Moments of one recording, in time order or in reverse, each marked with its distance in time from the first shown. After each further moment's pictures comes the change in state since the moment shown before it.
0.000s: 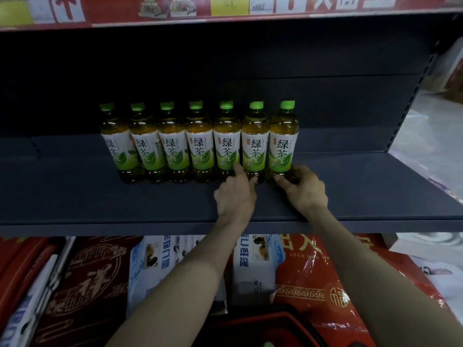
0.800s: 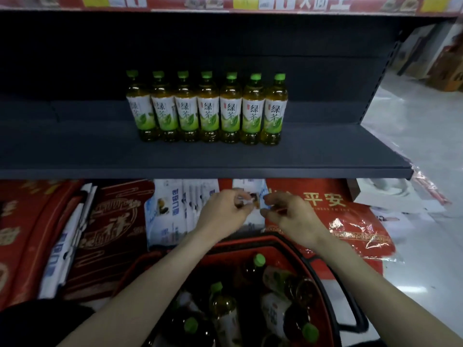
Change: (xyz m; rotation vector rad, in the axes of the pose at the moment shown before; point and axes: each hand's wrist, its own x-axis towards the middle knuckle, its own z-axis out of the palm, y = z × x) left_hand -0.180 -0.062 -0.086 -0.297 -0.369 0.102; right_hand -0.218 0.010 -0.045 -0.078 -0.375 -0.209
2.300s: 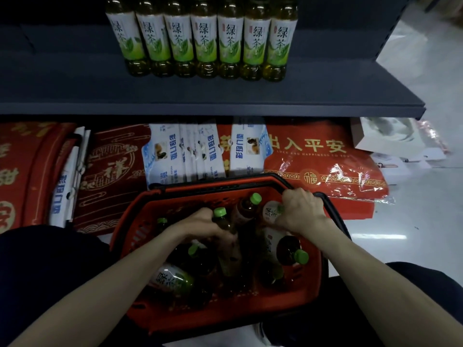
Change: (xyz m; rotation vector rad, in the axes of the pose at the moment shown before) left_hand -0.090 -0.127 0.064 -0.259 -0.682 -0.422; right_hand -0.071 0.038 0.054 -0.781 -0.260 0.305
